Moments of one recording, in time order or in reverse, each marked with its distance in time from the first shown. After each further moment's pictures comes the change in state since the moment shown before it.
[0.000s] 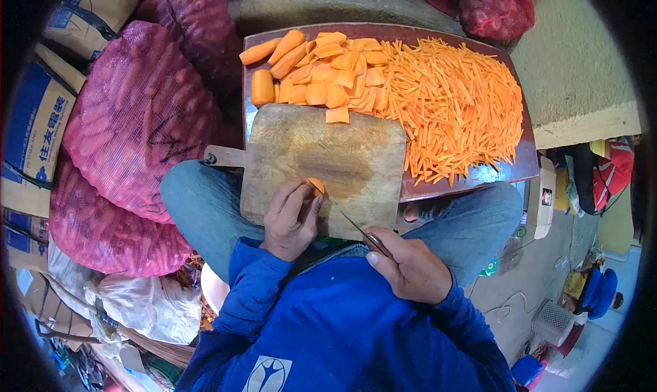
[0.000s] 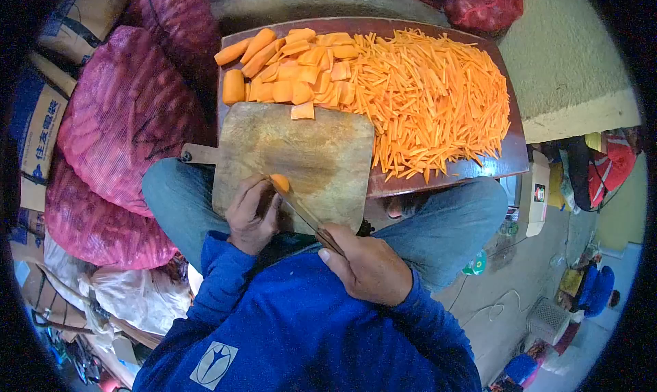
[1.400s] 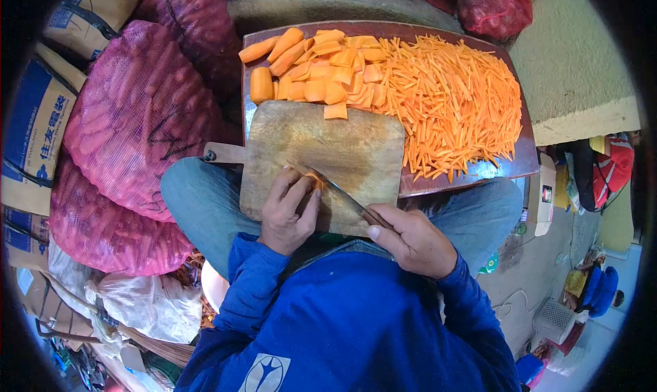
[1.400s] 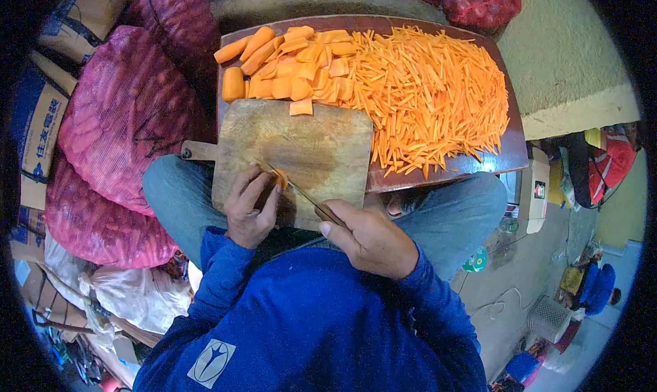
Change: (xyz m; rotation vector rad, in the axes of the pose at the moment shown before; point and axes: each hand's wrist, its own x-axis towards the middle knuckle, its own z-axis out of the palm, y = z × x) left_hand 0.008 0.001 -0.004 0.027 -0.036 0.031; right_hand 0.026 0.003 -0.019 0.058 -0.011 -0.077
